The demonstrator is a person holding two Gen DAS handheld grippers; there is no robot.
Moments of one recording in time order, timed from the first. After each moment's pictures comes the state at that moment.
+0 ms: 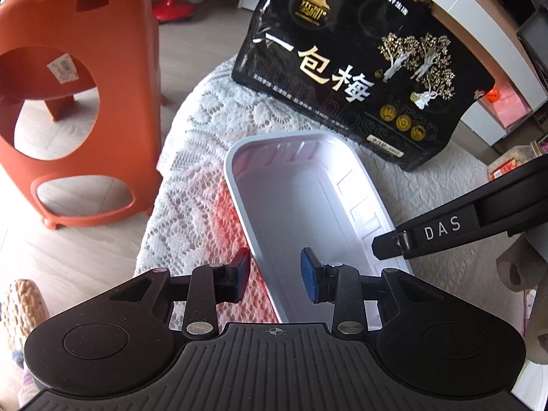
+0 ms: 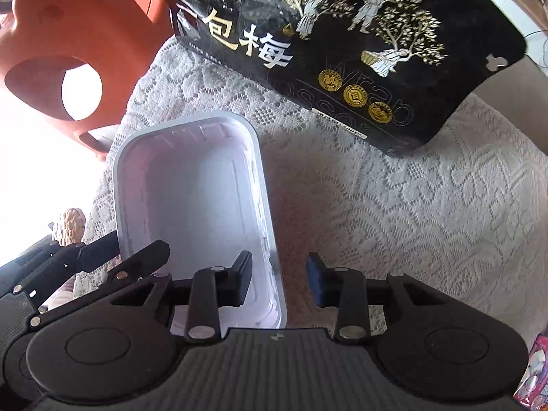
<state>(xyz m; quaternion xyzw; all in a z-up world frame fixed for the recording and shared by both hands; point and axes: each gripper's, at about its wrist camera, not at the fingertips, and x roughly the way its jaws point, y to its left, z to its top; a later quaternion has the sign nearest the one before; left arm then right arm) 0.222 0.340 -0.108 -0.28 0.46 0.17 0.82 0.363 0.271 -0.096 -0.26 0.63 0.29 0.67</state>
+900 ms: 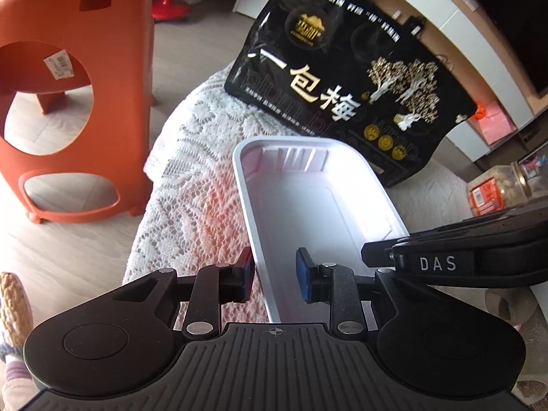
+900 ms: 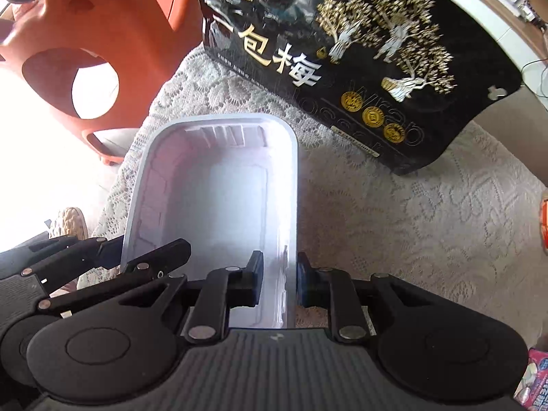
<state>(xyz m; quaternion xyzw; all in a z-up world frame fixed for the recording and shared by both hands) 0.211 0.345 -0.090 -0.32 0.43 0.15 0.83 0.331 0.271 -0.069 -0.27 0.58 0.31 0.71</state>
